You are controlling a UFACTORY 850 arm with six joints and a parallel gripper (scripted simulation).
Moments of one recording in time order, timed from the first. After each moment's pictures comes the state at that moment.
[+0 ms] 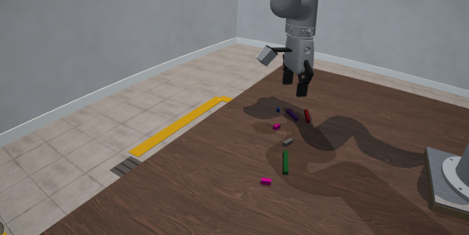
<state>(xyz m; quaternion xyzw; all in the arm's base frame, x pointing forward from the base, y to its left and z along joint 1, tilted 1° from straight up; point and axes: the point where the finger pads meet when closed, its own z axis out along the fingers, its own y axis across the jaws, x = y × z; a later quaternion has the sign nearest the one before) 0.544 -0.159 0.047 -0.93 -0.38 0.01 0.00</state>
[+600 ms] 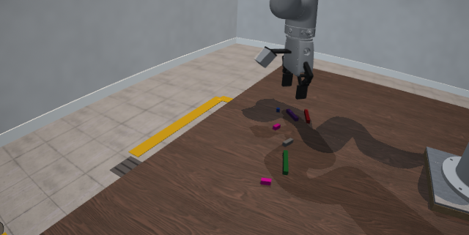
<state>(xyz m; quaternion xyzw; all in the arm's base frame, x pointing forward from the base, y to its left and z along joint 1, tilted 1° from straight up) 0.541 -0.142 0.047 -0.93 -0.38 0.01 0.01</state>
